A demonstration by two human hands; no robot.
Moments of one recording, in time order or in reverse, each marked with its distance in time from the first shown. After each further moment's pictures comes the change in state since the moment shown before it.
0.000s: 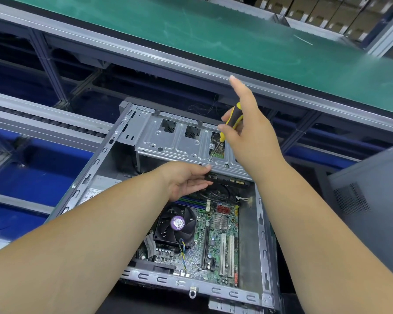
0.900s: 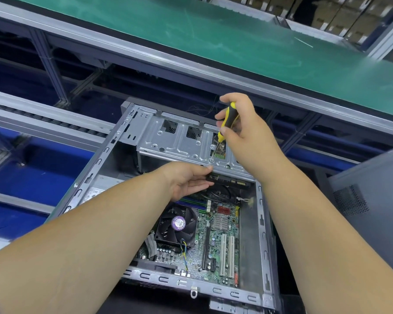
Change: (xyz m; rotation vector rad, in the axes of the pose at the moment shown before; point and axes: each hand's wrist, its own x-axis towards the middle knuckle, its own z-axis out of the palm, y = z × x) left_hand 0.000 0.000 0.000 0.001 0.005 0.000; right_hand -0.002 -0.007 -0.002 0.153 -0.121 0.023
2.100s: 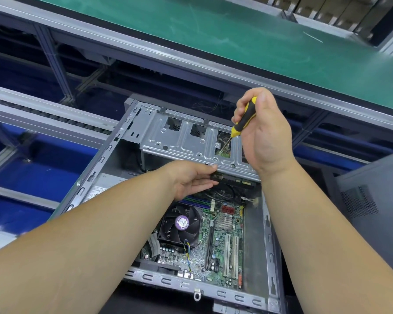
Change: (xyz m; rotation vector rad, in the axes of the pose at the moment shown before) left_hand 0.001 0.001 -0.001 0.014 -0.004 -0.013; right_hand 0.015 0.013 0.013 0.898 0.147 0.018
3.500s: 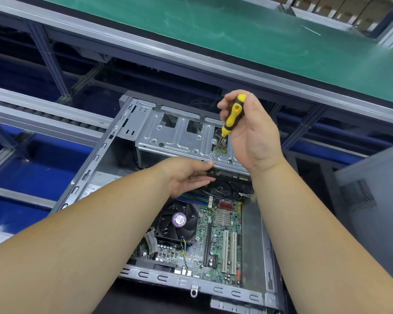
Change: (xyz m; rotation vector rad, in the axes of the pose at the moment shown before) left_hand -0.003 0.001 0.001 -0.017 0.009 -0.002; right_hand -0.005 0.014 -0.002 0.141 -0.013 0.053
